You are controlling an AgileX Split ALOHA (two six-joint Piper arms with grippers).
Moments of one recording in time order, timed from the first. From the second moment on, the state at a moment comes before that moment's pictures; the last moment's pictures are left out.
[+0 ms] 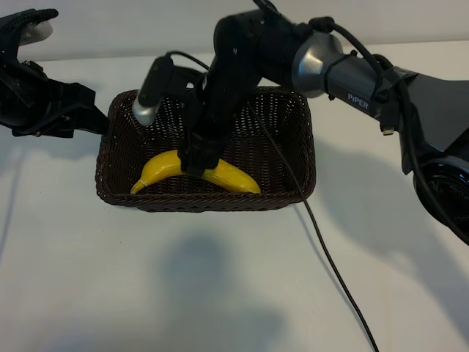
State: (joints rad) left arm 0.03 1.59 -1.12 -0.53 0.83 0.41; right arm 0.72 2.30 -1.96 0.29 0.94 -0.75
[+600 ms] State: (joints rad) left arm 0.03 1.59 -1.12 -0.53 0.83 0.41; right arm 0.70 2.26 -2.05 0.01 1.11 -0.48
